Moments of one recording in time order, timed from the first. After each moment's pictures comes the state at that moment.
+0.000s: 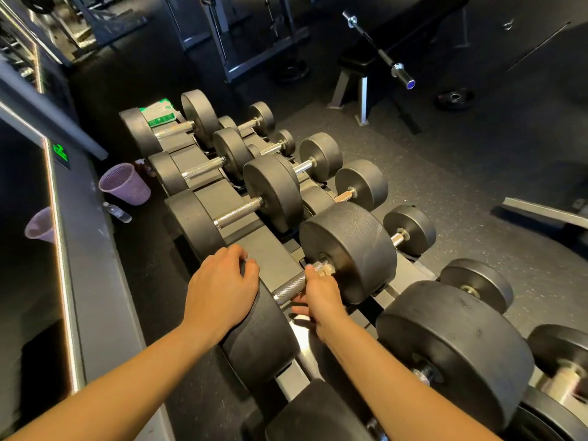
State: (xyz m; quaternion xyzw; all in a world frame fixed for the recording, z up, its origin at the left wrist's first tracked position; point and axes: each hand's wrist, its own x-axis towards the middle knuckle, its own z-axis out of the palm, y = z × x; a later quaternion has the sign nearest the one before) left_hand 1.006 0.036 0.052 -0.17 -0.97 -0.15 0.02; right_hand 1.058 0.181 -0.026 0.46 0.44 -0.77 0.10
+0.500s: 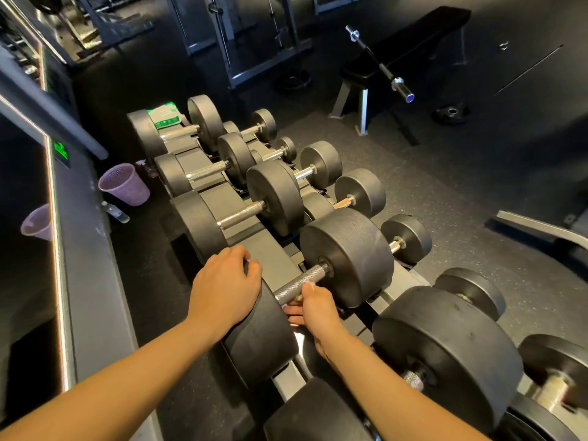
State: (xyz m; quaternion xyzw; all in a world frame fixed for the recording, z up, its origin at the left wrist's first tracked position) left_hand 1.008 0.039 0.057 -0.17 -0.97 -0.15 0.01; right_hand 1.071 0.170 -0.043 0.41 0.47 -0.77 0.11
